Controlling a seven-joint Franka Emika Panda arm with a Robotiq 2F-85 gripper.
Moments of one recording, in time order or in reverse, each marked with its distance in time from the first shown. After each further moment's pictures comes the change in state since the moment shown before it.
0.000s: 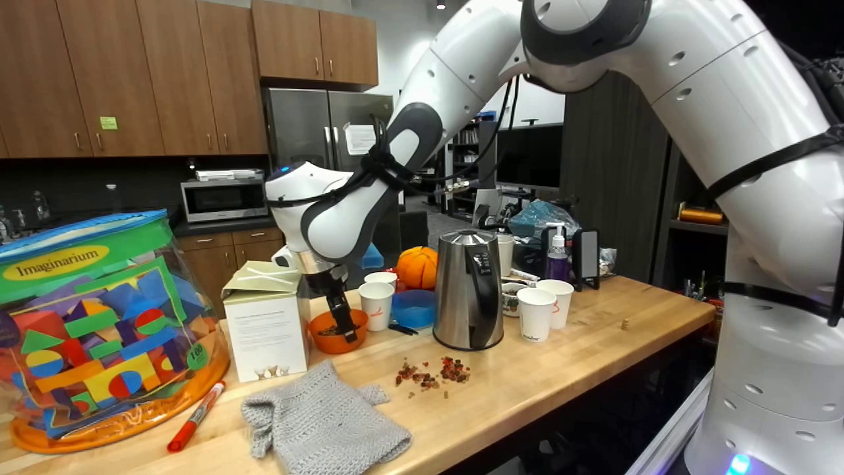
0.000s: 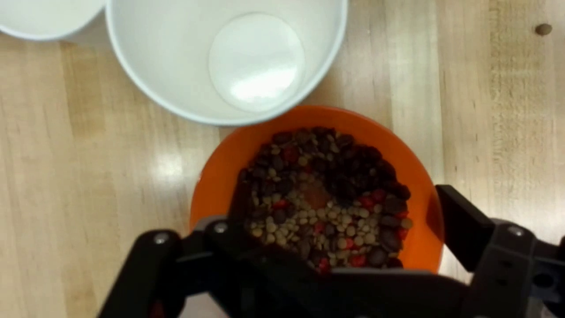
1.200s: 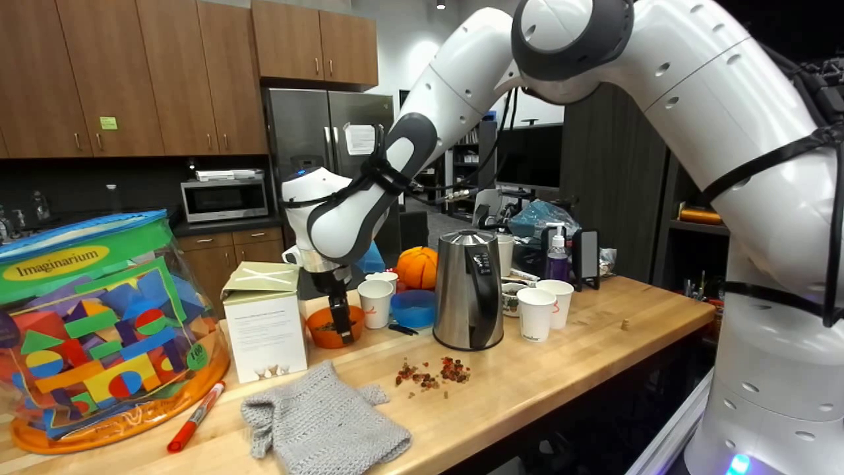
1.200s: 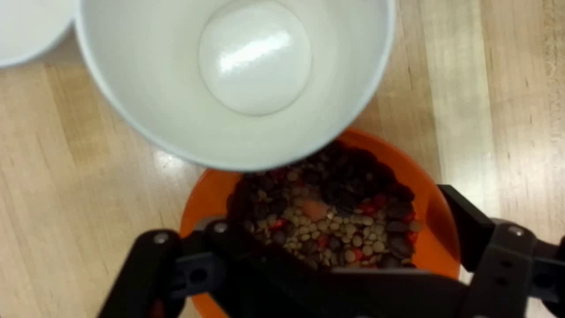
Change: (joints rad) arm -0.050 0.050 0.001 0.040 0.081 0.062 0.001
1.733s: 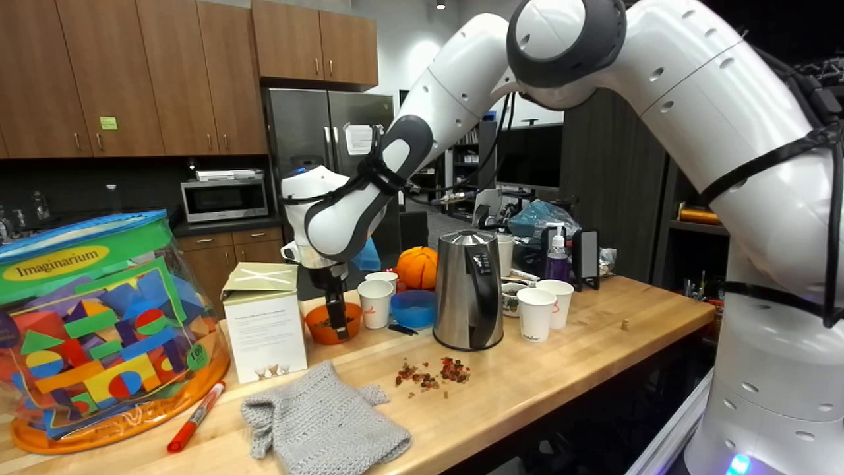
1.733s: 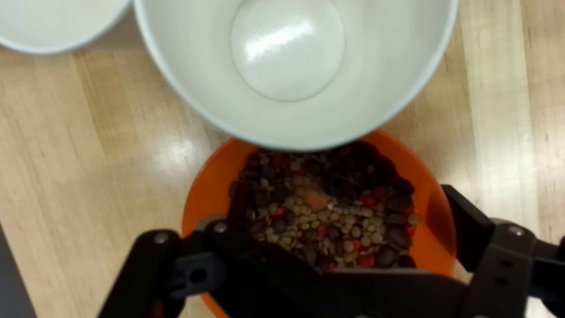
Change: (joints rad) arm -0.009 0.027 0.000 0.053 0.004 0.000 -0.002
